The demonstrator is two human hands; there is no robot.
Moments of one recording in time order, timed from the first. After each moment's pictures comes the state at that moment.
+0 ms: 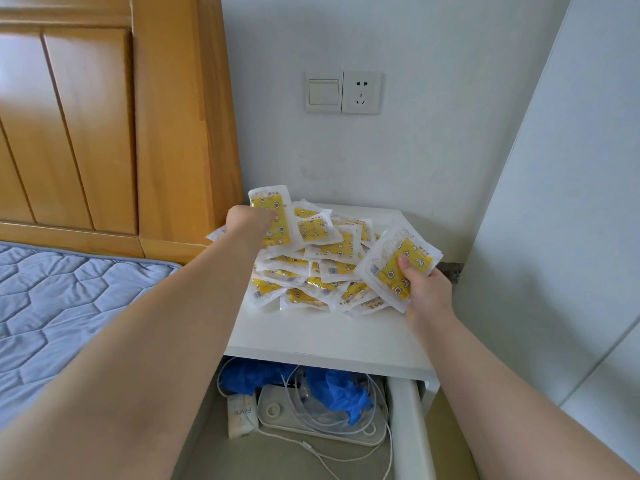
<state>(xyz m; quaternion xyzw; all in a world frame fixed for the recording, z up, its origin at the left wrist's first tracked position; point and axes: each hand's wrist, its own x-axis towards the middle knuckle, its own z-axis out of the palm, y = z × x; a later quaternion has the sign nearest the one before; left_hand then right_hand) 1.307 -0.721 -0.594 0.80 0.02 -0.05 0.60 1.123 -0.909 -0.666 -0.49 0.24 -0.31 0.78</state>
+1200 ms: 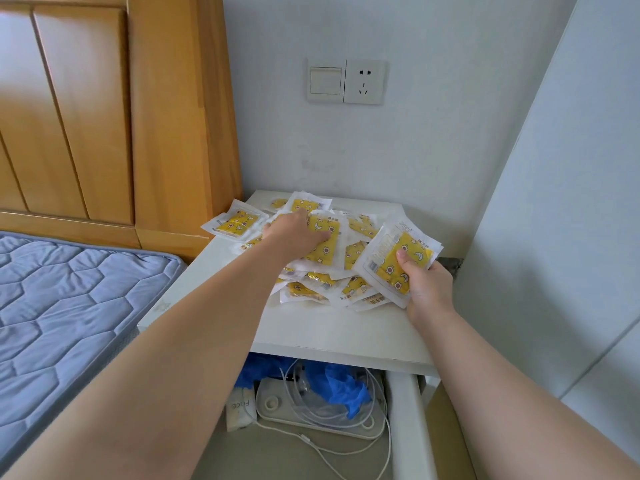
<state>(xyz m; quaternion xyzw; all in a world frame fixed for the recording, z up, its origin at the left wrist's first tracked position) 1.271 -0.754 -0.614 0.94 -0.24 0.01 0.22 1.126 -0.906 -0.666 -0.52 0.26 -0.33 0.75</state>
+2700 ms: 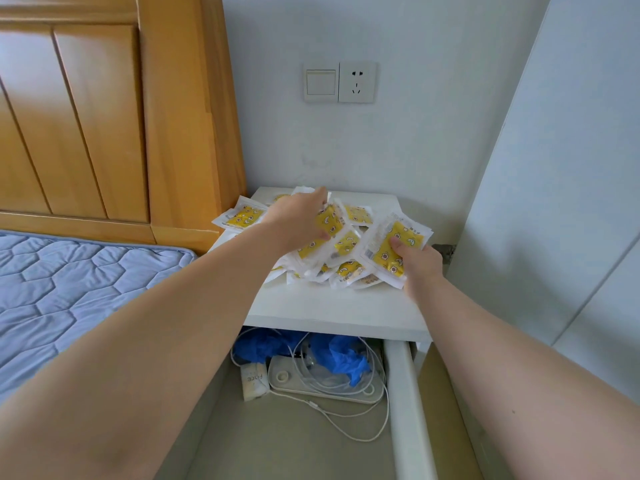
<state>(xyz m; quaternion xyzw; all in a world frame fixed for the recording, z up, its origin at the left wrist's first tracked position) 1.214 -0.723 -0.571 0.91 -0.38 0.09 0.16 1.109 -0.896 -0.642 -0.52 0.32 -0.29 0.74</state>
